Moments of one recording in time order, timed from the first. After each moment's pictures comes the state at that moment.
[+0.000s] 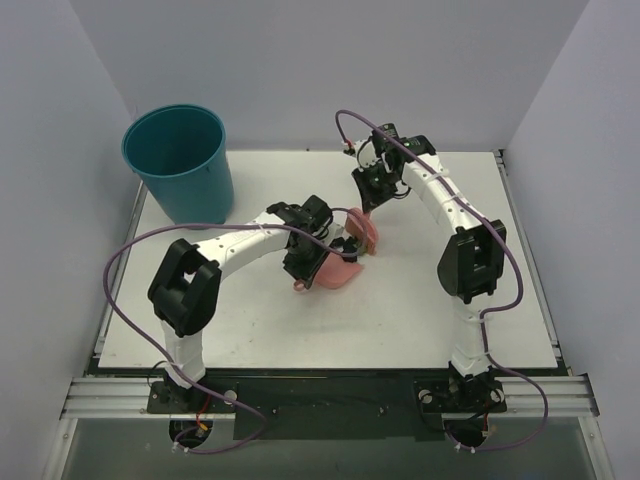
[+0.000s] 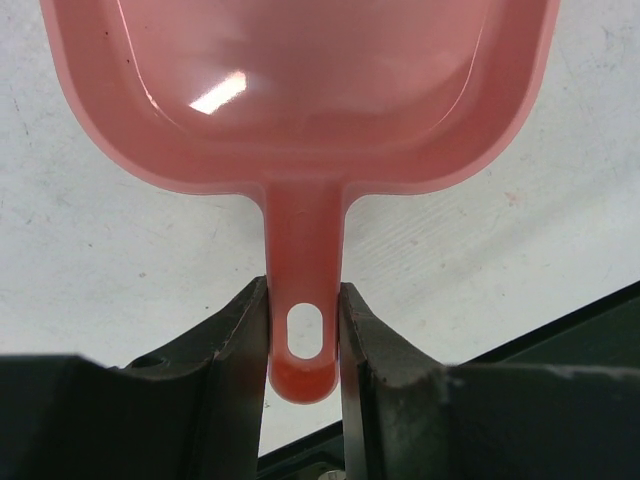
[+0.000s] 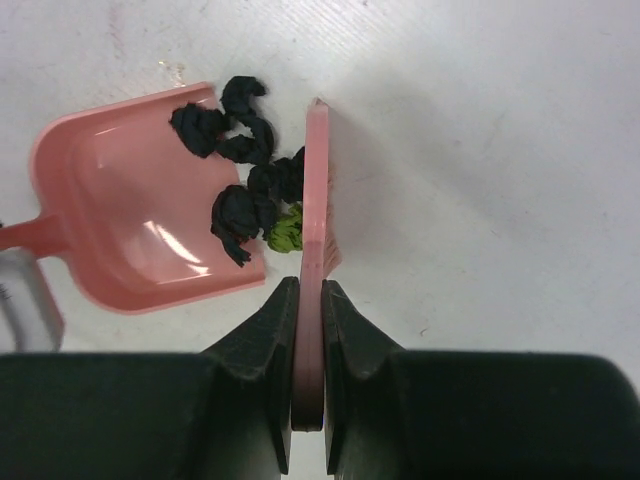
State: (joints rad) left arm -0.73 1.88 1.47 -0.94 0.09 -0.11; right arm 0.38 2.11 2.04 -1.07 -0.20 -0.22
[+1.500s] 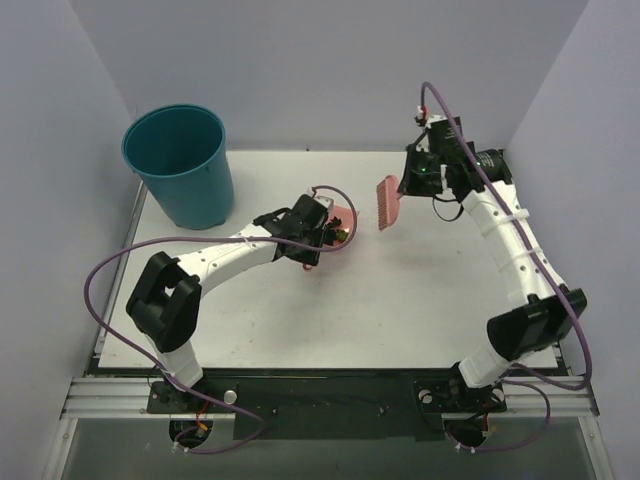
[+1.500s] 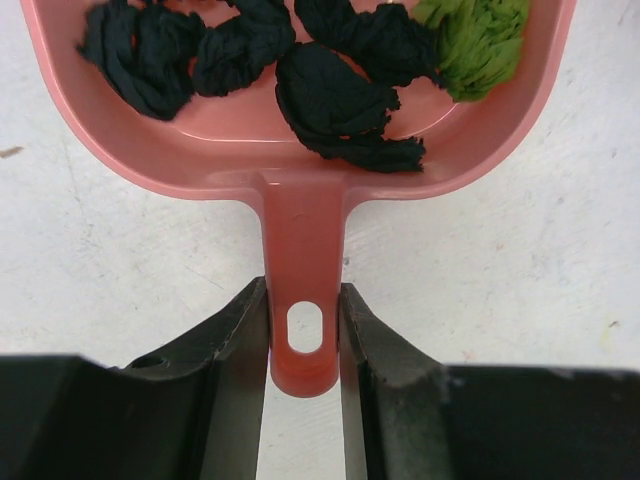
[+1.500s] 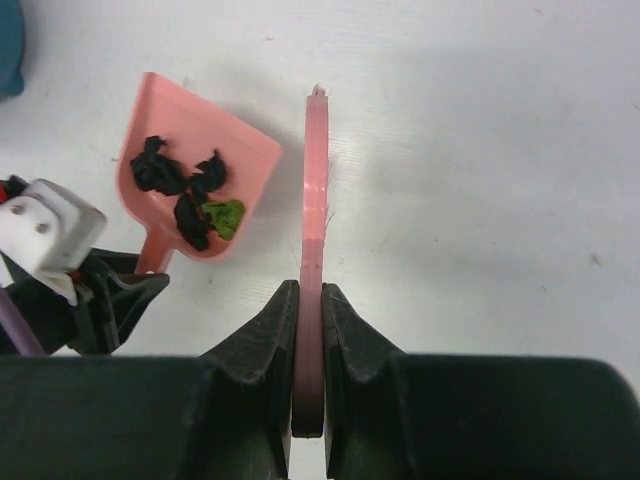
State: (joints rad) left arm -0.75 1.75 1.29 -0.54 -0.13 -0.35; right arm 0.33 1.65 1.81 -0.98 -0.05 0.24
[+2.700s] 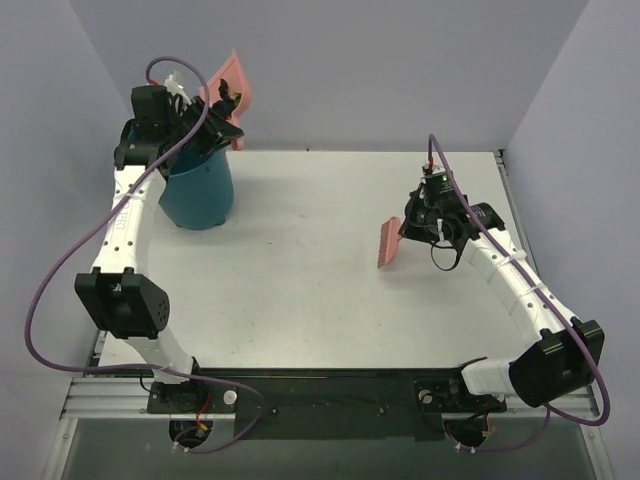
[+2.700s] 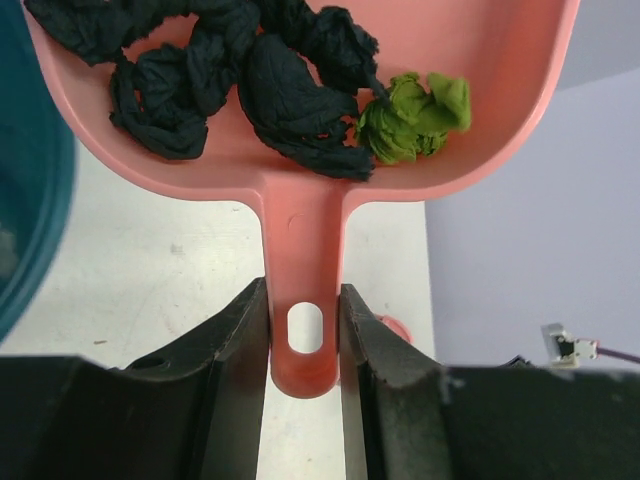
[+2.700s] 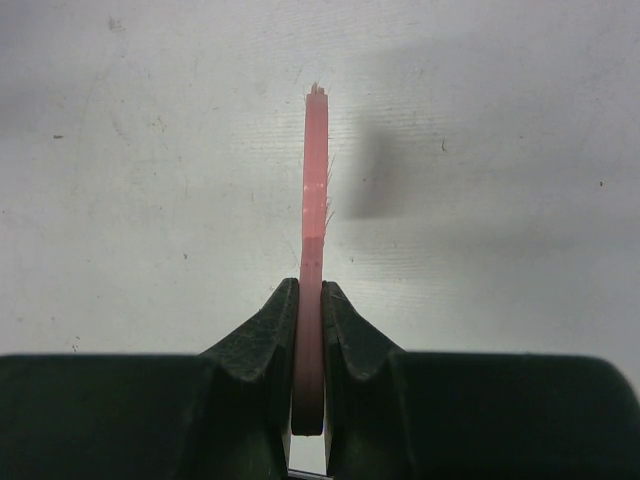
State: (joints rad) left arm -0.08 1.72 1.95 -0.64 0.43 -0.69; right arm 0.35 1.33 1.22 -0.73 0.06 0.47
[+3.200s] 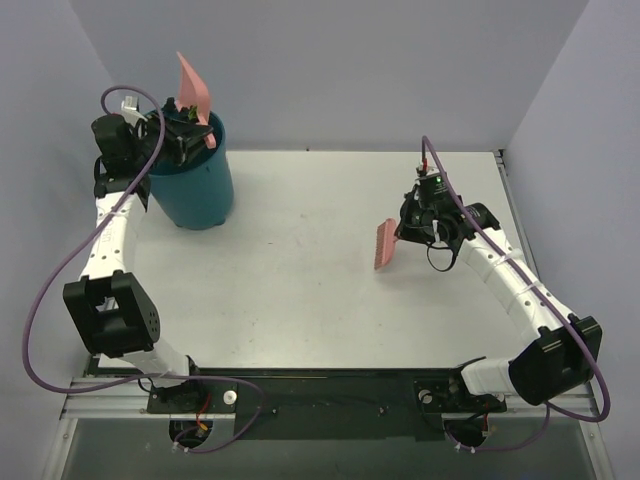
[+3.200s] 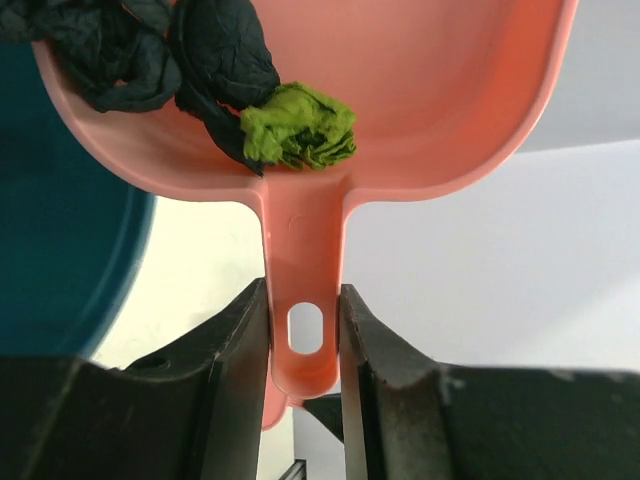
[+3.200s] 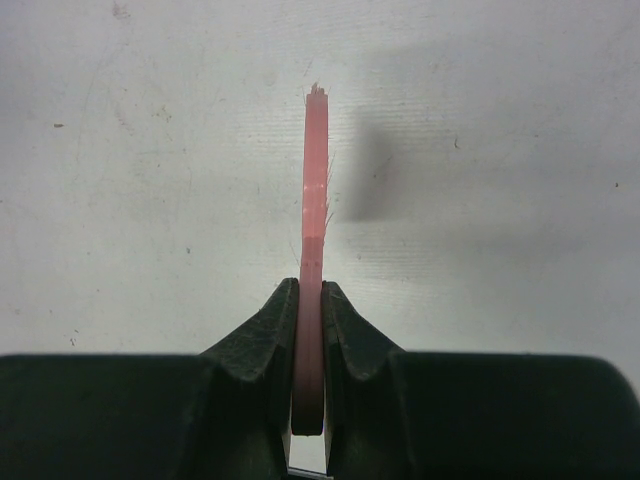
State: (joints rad) left arm 0.18 1.63 1.52 -0.09 0.72 -1.14; right arm 0.38 1.34 1.21 -0.73 0.06 0.48
